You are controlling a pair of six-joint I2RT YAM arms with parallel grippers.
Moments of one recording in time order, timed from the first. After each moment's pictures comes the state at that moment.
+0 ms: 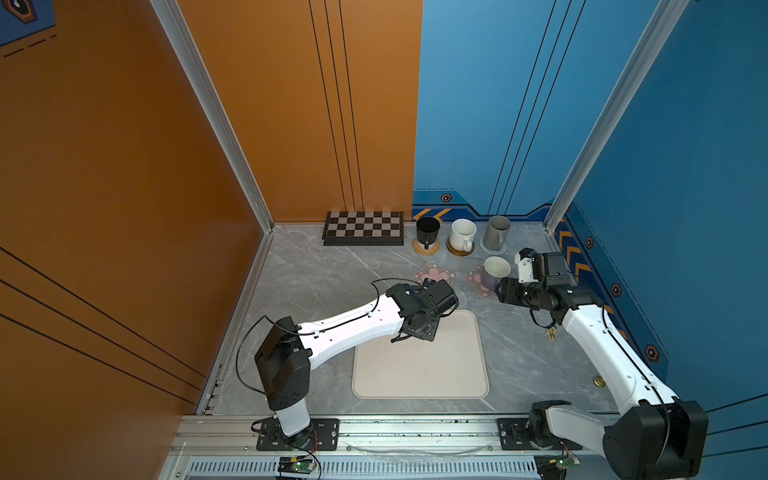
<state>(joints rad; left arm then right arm) -1.00 1.75 1.52 -1.00 -0.23 -0.62 0.09 1.20 1.00 -0.70 -0.14 0.23</state>
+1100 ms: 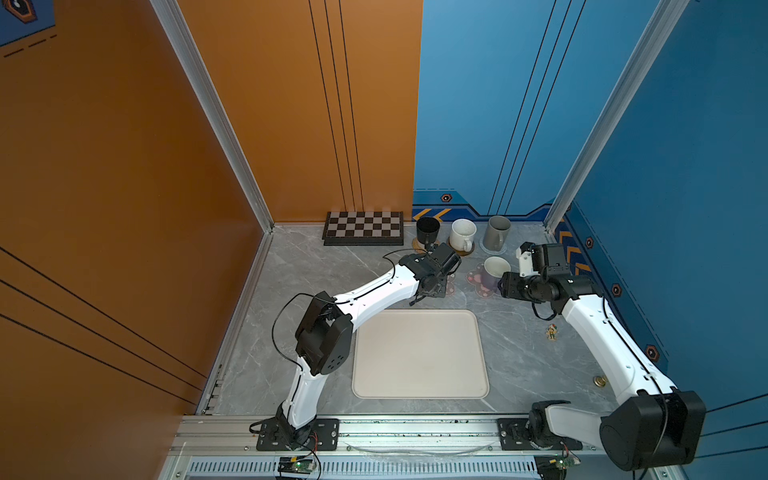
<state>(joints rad) -0.84 2.06 1.84 -0.84 -0.27 -0.62 0.09 1.26 1.10 -0.78 -0.09 0.21</state>
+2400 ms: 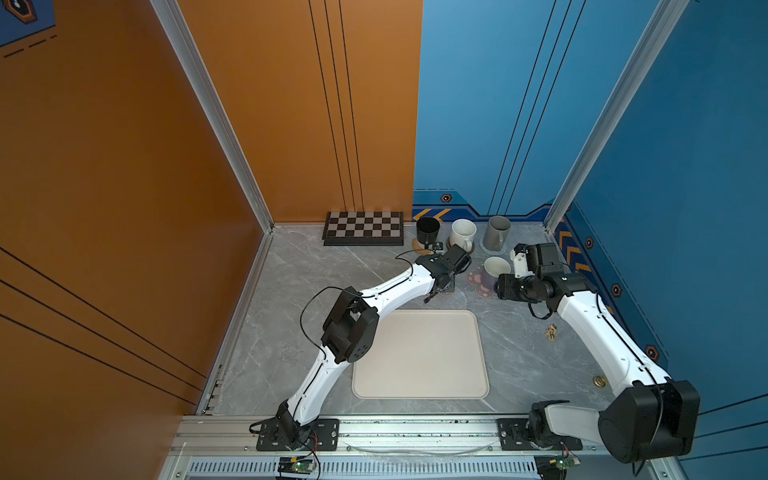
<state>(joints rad) -0.84 2.30 2.05 -0.81 -0.35 -0.72 0.11 1.29 1.10 -0.78 -0.09 0.18</state>
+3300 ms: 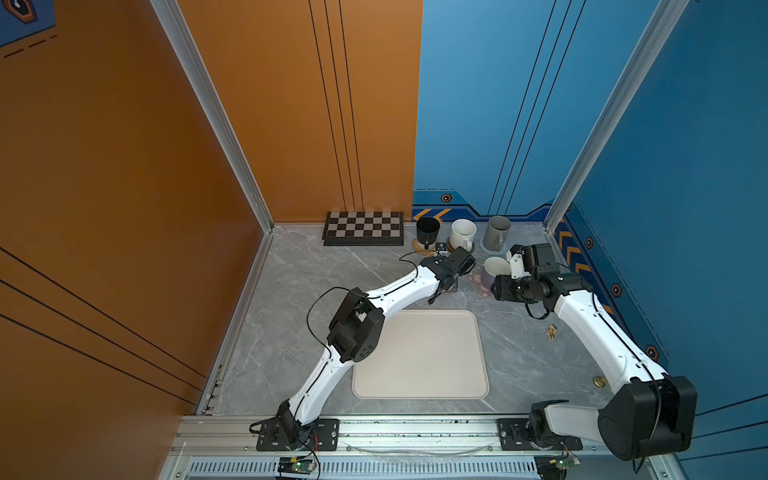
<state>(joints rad) -0.86 2.35 2.11 -0.81 -0.40 -0.73 0.13 1.30 1.10 -0.77 -0.09 0.19</state>
